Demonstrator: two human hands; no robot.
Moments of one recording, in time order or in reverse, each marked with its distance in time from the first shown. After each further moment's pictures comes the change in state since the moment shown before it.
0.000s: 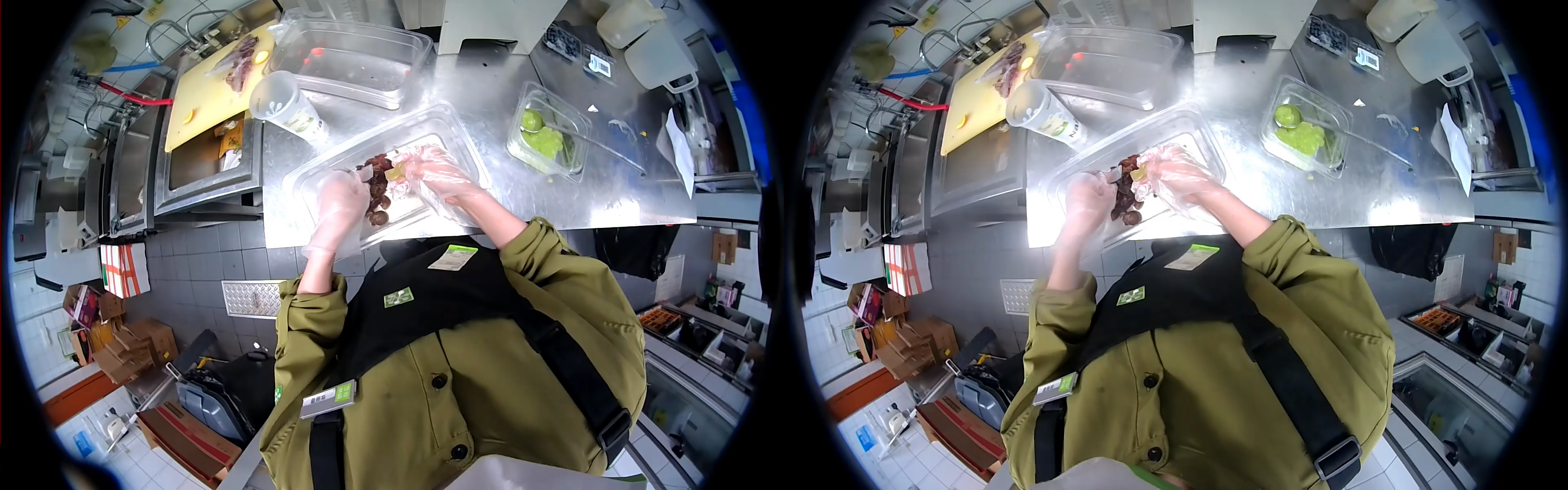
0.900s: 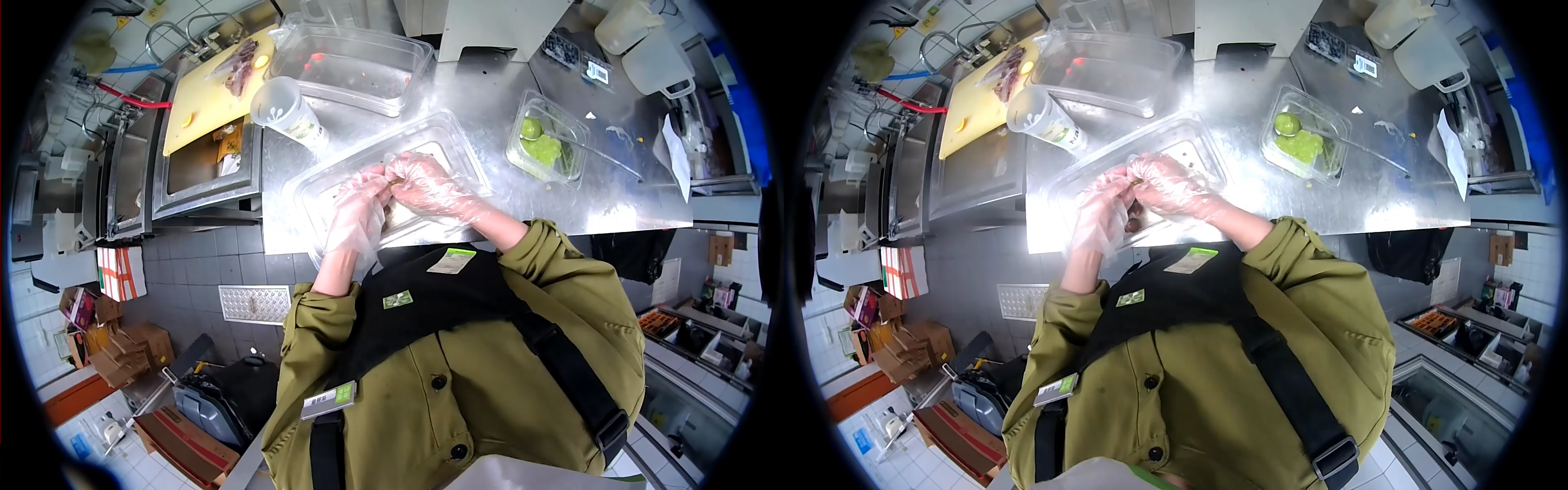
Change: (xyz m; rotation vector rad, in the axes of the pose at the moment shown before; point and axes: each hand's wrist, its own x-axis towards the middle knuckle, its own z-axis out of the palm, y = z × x) left_hand 0.001 0.024 0.011 -1.616 -0.167 -0.570; right_hand -0.008 -0.034 0.018 -0.780 -0.084 -0.413
